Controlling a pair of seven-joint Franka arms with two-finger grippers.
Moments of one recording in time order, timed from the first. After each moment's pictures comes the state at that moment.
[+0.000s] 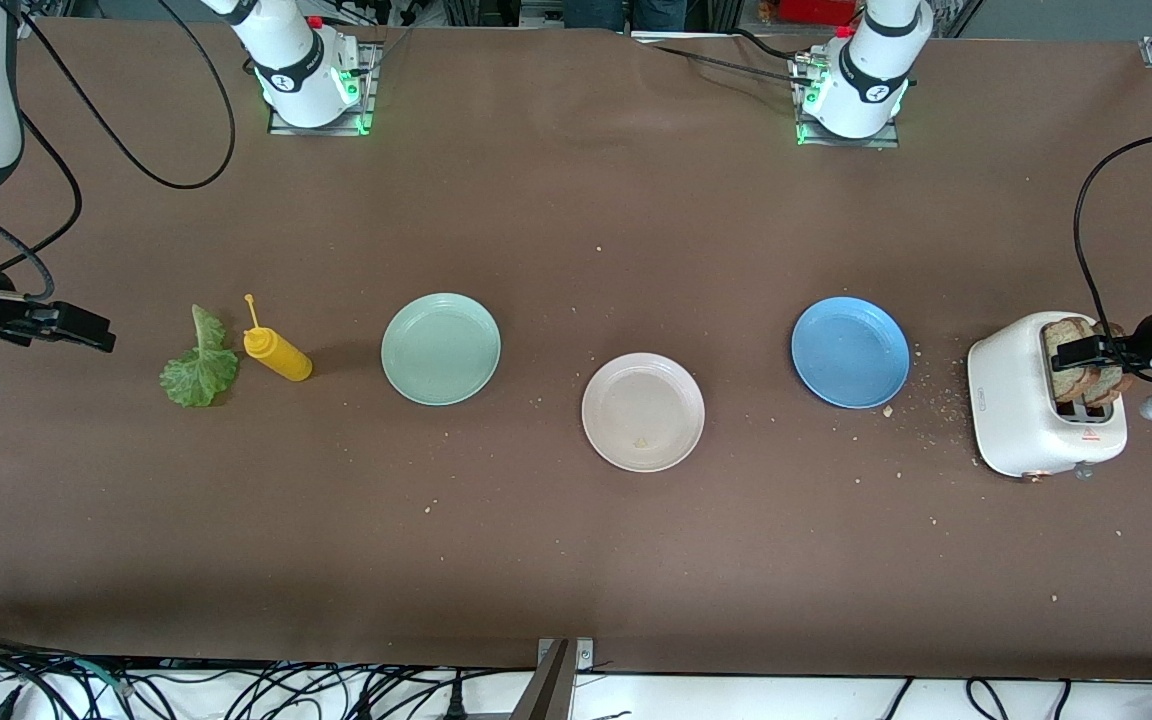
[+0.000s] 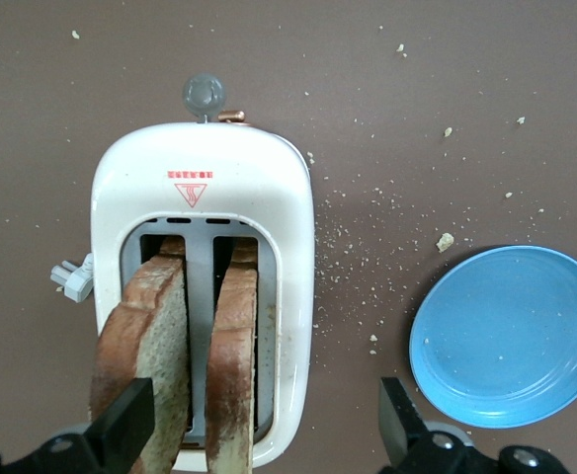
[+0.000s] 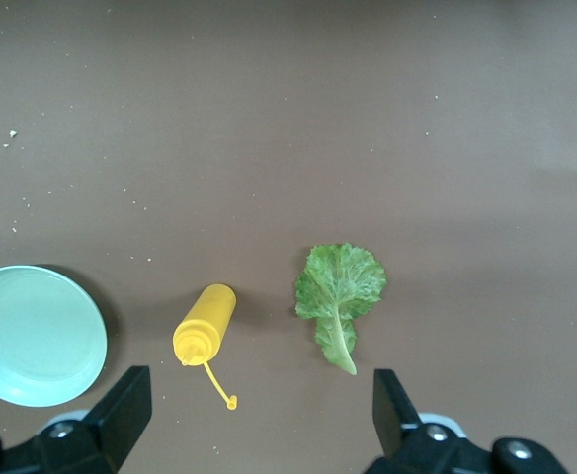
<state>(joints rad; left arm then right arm) 0.16 0.34 0.10 -1.67 -0.01 1.89 0.26 0.06 0.28 -0.12 -1.43 0.01 1.68 0.00</state>
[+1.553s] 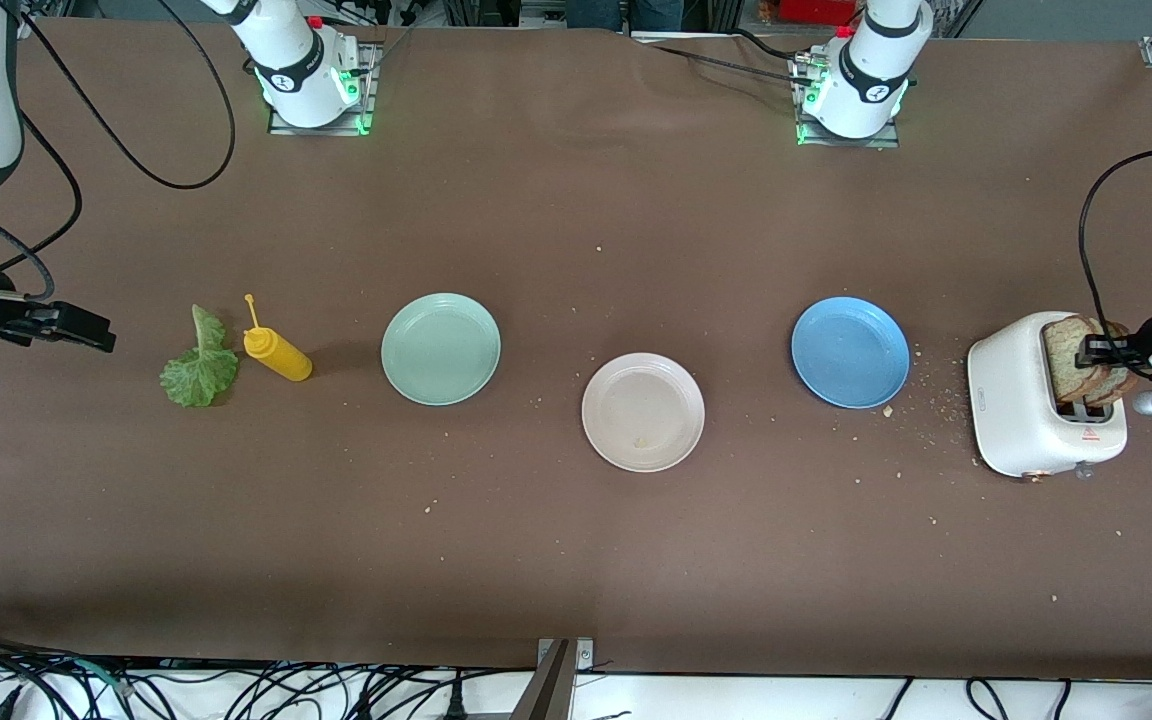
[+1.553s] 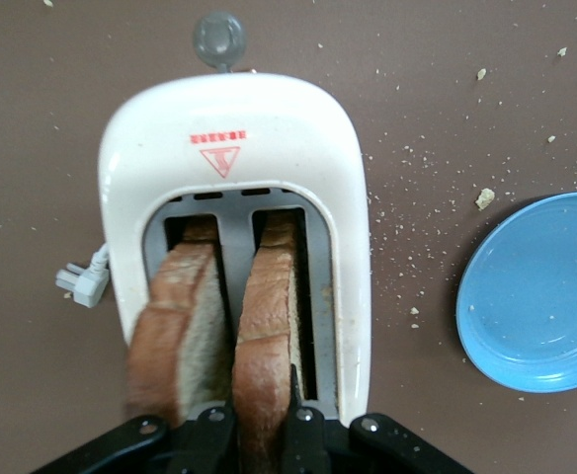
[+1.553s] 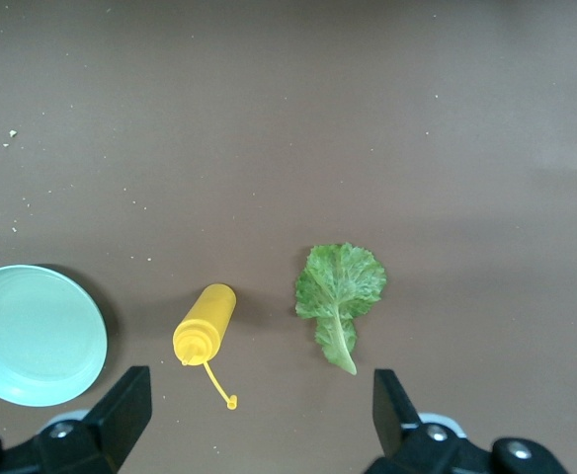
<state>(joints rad) 0.22 0.38 0.11 -1.66 -0.01 1.88 0.44 0.06 0.28 -0.12 -1.43 0.01 1.68 0.00</state>
